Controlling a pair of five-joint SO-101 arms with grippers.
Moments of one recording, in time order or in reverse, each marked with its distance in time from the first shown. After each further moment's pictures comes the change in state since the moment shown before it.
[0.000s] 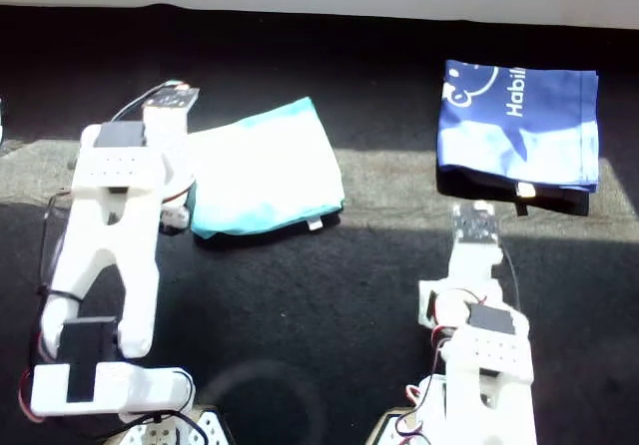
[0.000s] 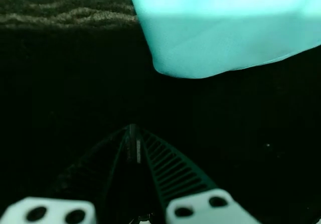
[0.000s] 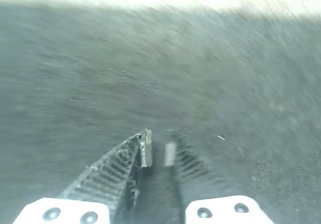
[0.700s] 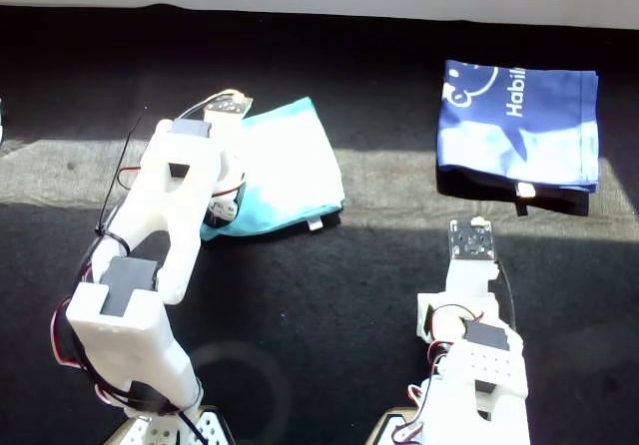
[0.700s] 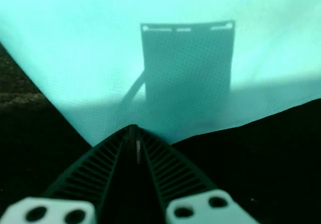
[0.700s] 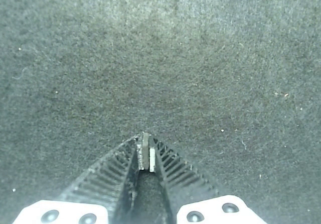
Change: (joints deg) left arm 12.2 21.5 -11.1 -7.7 5.0; right arm 4.1 -1.4 12.0 -10.6 3.0
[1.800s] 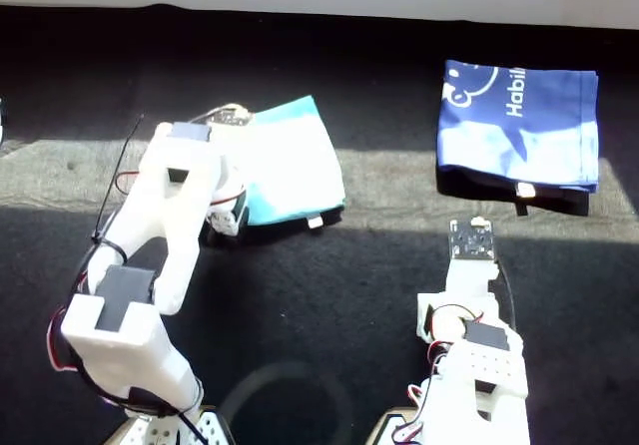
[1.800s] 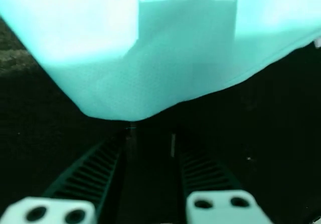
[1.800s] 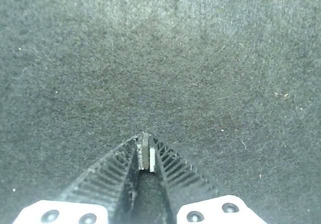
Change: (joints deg) left arm 0.6 -5.3 1.5 7.7 -0.9; right arm 0.0 0.0 0.0 0.0 0.0
